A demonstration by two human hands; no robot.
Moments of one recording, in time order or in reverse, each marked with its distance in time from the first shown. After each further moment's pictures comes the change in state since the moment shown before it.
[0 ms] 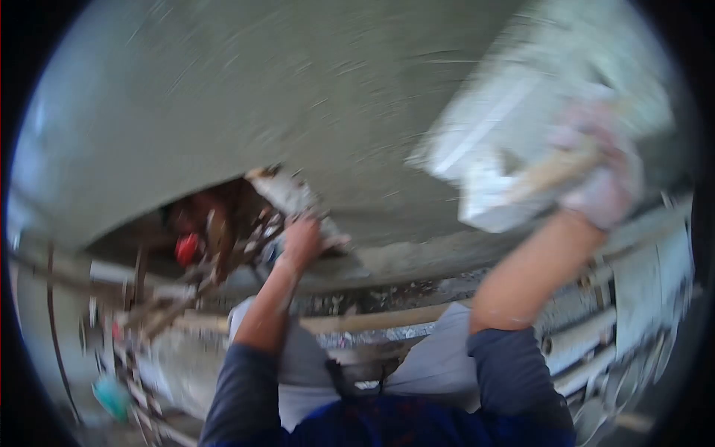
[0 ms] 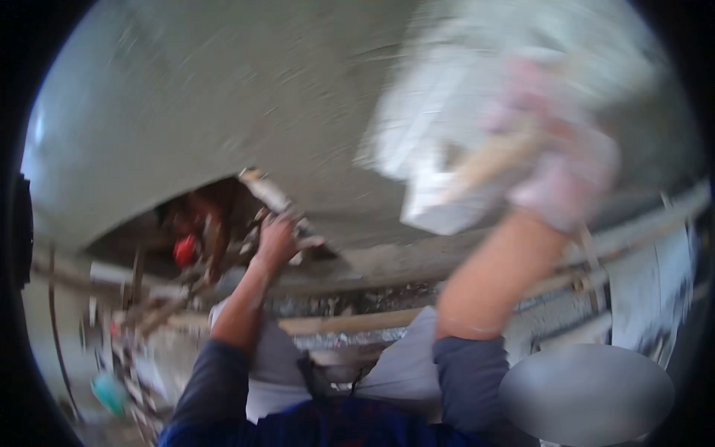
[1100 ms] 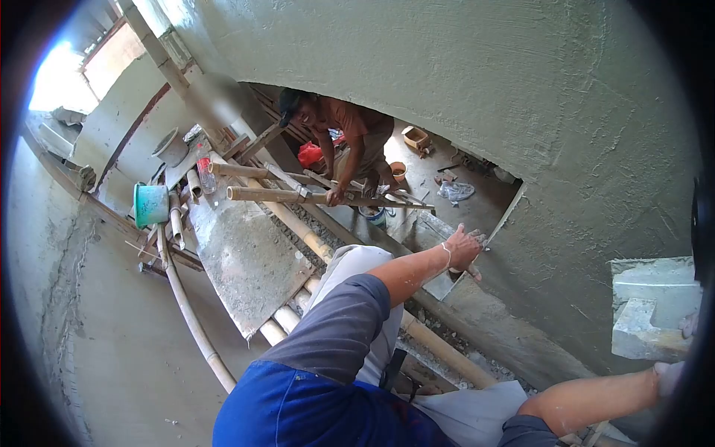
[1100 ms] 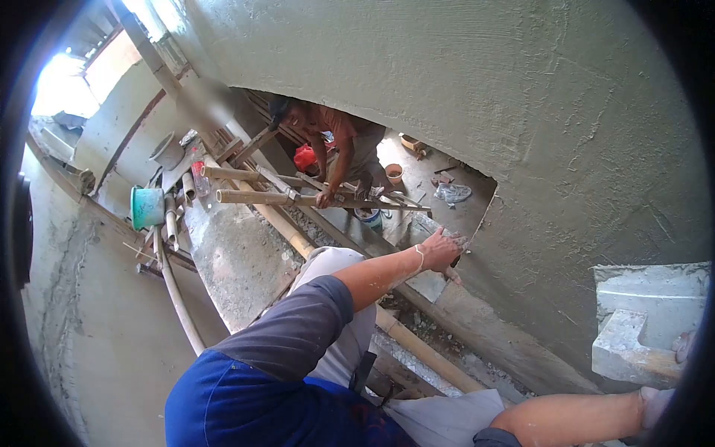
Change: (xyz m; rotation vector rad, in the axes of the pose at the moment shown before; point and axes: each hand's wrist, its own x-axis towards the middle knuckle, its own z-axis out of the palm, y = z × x) left_hand 0.007 -0.025 0.083 -0.058 -0.141 0.104; right_hand 0.023 -0.024 0.001 -0.070 -0.030 -0.218
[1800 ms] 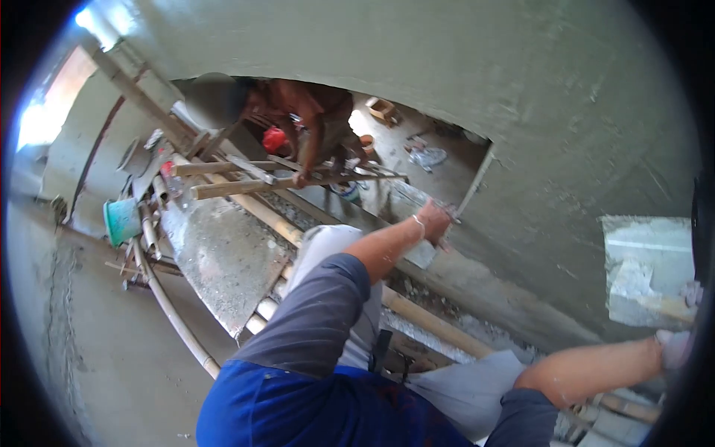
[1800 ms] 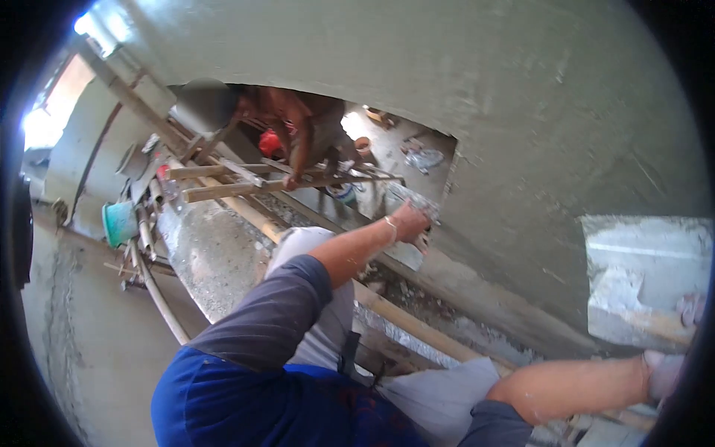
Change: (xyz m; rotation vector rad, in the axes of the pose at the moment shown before) left_hand 0.008 -0.008 0.032 0.147 -0.202 0.031; right_hand -0.006 0.011 0.014 0.010 -0.022 0.087
